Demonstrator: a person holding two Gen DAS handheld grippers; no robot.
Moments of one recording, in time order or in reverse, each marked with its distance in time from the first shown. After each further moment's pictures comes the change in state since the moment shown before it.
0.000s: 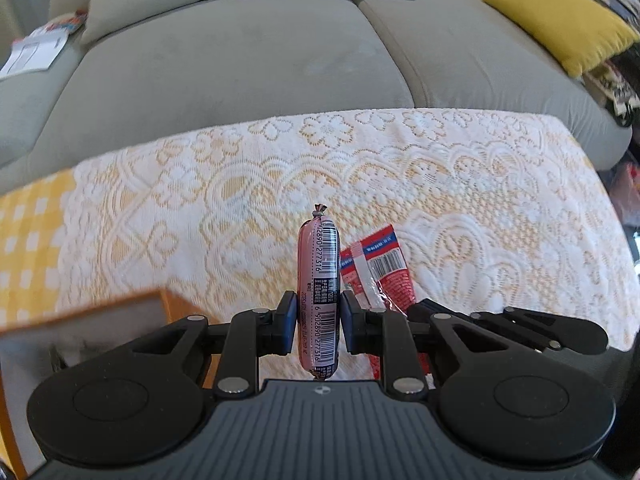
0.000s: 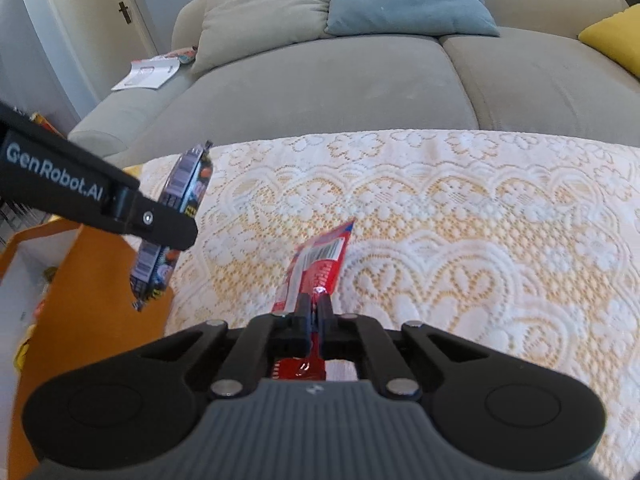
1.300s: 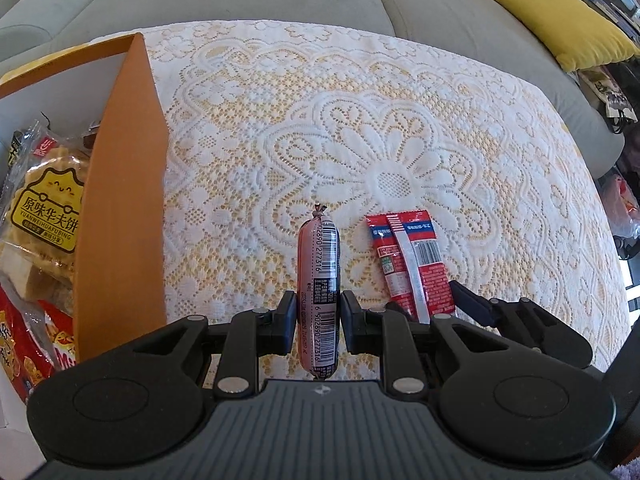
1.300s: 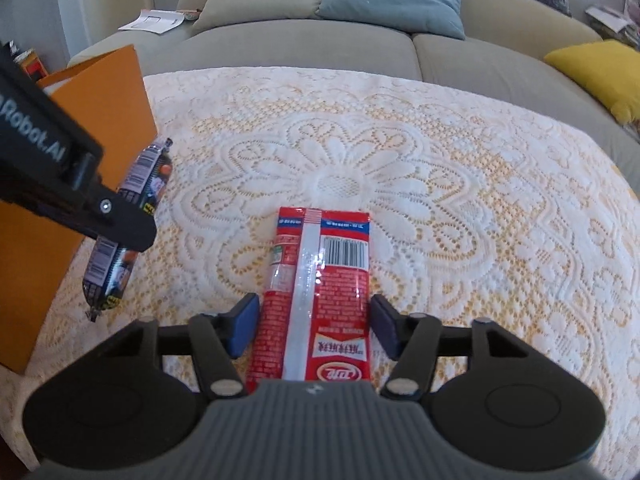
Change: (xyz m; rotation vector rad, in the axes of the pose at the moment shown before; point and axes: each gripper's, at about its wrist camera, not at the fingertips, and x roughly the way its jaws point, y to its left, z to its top) left arm -0.003 -0.054 -0.140 -0.162 0.013 -0.037; right arm -0.063 -0.018 -0.142 -0.155 -0.003 -0.150
